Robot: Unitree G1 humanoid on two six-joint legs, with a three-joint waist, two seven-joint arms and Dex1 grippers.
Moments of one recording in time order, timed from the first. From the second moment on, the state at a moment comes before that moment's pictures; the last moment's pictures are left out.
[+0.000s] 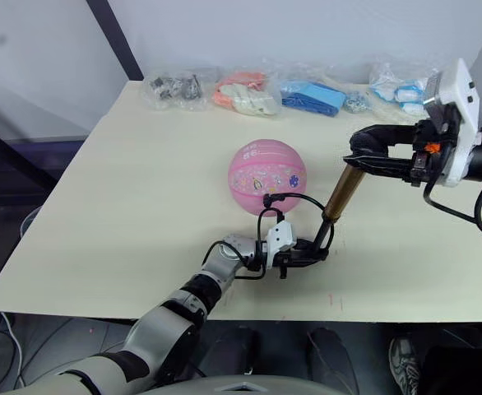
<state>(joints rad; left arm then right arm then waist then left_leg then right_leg) -0.61 0.01 -0.31 1.00 0.05 -0.38 -1.04 -0.58 -1.06 -0.24 -0.34 0.86 0.85 0.99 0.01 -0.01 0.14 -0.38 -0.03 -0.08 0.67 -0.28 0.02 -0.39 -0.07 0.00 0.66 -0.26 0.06</state>
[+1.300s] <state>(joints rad) -0.62 -0.01 -0.32 1.01 0.08 -0.38 -1.05 -0.18 -0.75 0.05 -0.49 0.46 0.50 0.82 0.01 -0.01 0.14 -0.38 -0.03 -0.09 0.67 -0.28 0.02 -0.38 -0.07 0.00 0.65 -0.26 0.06</state>
